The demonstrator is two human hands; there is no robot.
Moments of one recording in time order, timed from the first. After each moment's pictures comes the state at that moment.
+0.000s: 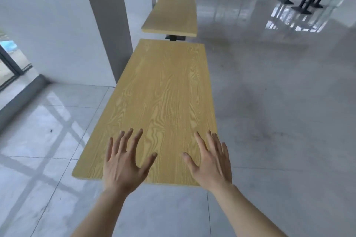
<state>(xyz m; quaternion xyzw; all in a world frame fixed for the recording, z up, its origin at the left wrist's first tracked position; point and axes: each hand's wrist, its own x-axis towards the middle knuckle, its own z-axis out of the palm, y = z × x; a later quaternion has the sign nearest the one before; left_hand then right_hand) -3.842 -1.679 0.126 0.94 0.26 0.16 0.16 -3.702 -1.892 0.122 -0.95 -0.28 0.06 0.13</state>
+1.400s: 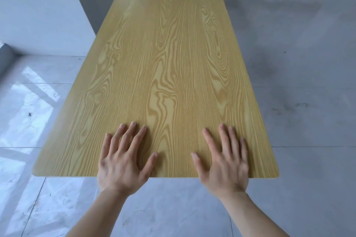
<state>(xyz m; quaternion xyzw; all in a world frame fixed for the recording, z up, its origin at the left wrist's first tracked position) -3.771 -1.584 -0.088 0.97 0.22 0.09 0.10 -3.652 -1.819 -0.095 -0.96 -0.24 -0.08 0.09</state>
